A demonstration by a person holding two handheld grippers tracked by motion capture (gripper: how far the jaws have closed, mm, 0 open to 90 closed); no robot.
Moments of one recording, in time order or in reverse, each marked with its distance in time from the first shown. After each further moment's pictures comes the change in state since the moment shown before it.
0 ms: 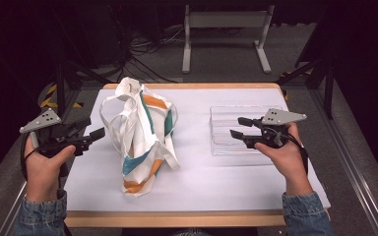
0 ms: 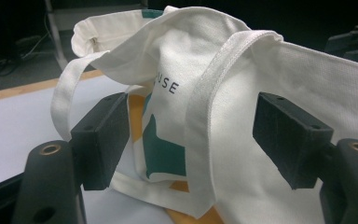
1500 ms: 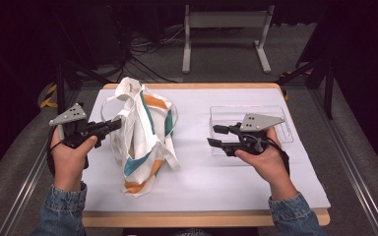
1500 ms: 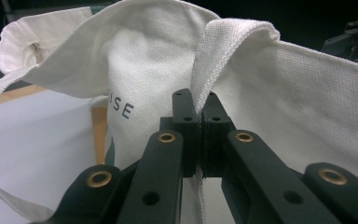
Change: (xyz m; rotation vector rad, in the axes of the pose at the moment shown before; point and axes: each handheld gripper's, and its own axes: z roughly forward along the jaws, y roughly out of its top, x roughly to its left) left arm -0.010 0.004 0.045 0.019 -0.097 0.055; right arm 0.049 0.025 0.029 -0.034 0.165 -0.030
